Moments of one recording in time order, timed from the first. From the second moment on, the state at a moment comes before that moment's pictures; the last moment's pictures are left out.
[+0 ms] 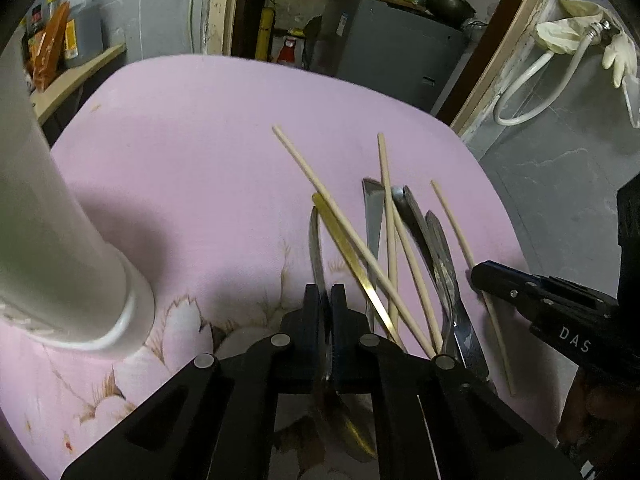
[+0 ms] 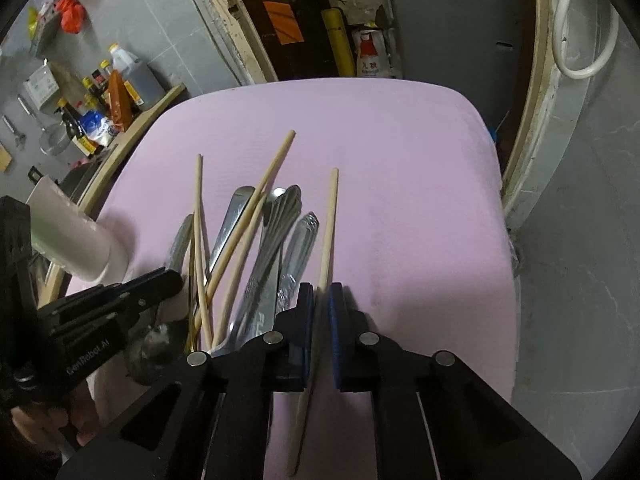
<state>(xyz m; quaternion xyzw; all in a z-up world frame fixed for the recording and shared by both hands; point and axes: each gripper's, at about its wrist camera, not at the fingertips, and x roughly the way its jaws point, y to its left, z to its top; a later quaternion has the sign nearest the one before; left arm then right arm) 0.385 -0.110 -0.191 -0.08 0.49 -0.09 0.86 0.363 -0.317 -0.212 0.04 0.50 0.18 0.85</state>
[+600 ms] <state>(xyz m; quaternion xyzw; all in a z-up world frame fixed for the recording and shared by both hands) 0.406 -0.132 -0.189 -0.03 0.53 -0.09 0.84 0.384 -0.300 -0.221 0.00 0.52 0.19 0.83</state>
